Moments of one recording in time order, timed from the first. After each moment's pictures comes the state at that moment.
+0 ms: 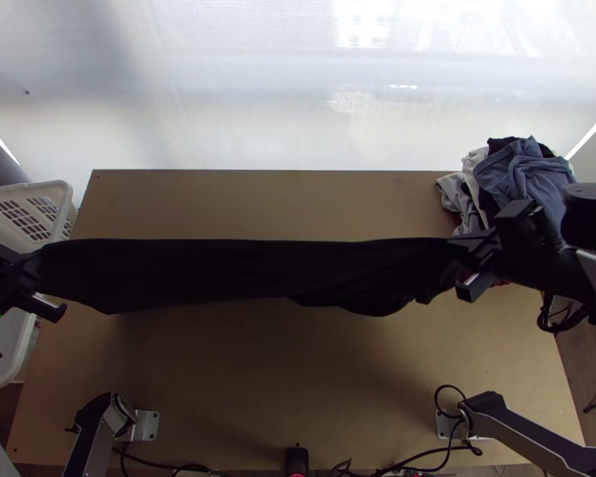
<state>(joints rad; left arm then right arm) 0.60 0.85 1.43 -1.16 0.40 0.93 0.32 1.11 1.71 -1.26 -0.32 -0.20</state>
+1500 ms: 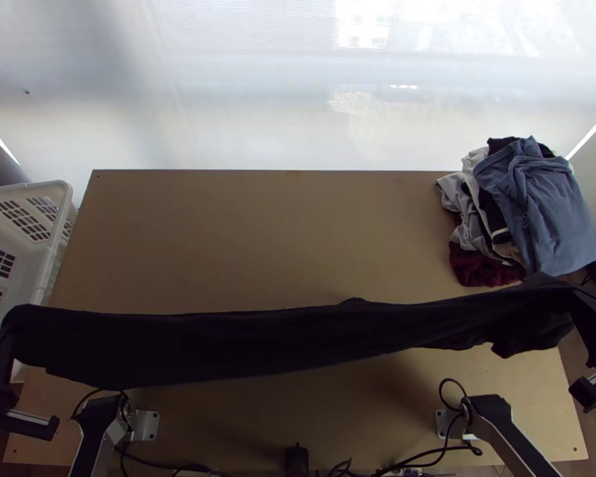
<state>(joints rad) 0.22 0.54 1.74 -1.32 0.25 0.52 0.09 0.84 1.98 -1.42 -0.32 -0.05</state>
